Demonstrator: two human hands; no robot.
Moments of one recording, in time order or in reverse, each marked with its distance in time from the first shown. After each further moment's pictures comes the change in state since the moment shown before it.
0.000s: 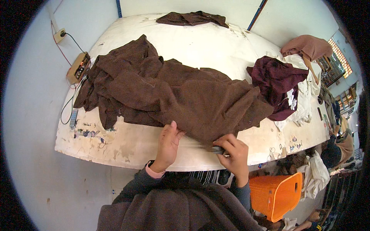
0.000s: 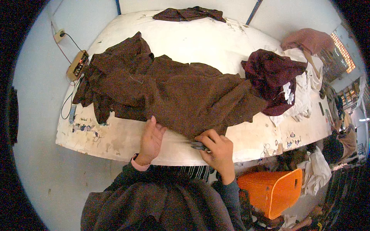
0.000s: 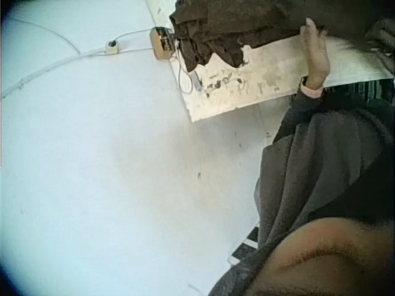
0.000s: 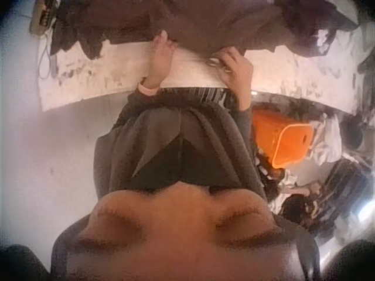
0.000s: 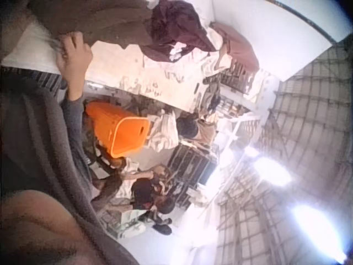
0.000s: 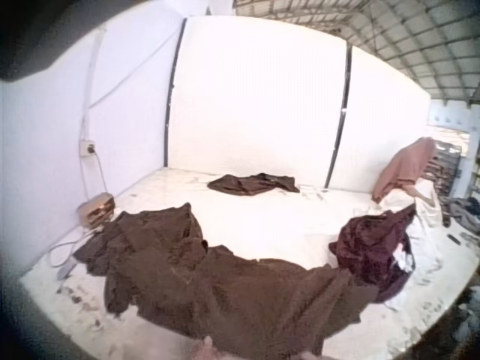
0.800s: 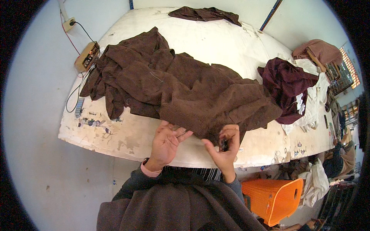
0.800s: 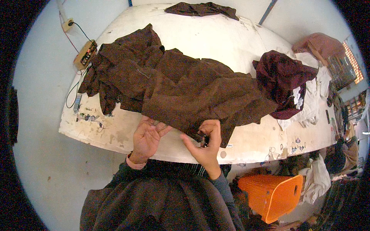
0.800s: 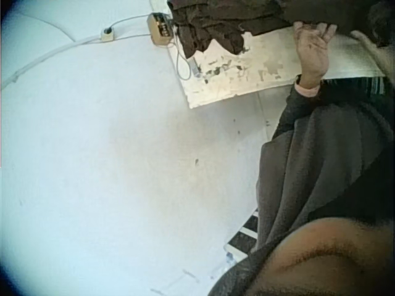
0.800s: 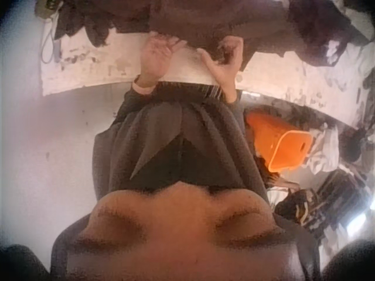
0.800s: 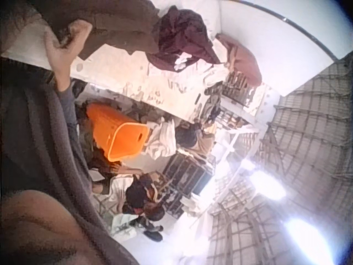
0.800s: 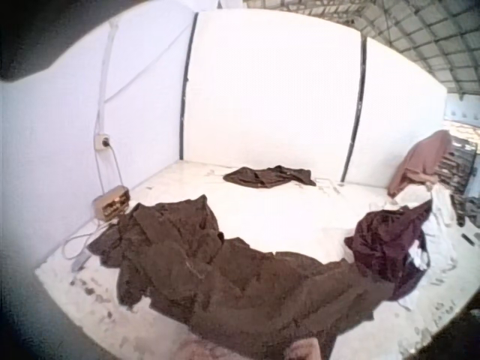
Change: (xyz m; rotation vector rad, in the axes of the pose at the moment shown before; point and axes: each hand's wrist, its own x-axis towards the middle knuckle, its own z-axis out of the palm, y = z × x) left_hand -0.020 0.033 -0.004 -0.220 -0.065 -0.048; right_hand 0.013 -0.020 0.067 0.537 0.391 0.210
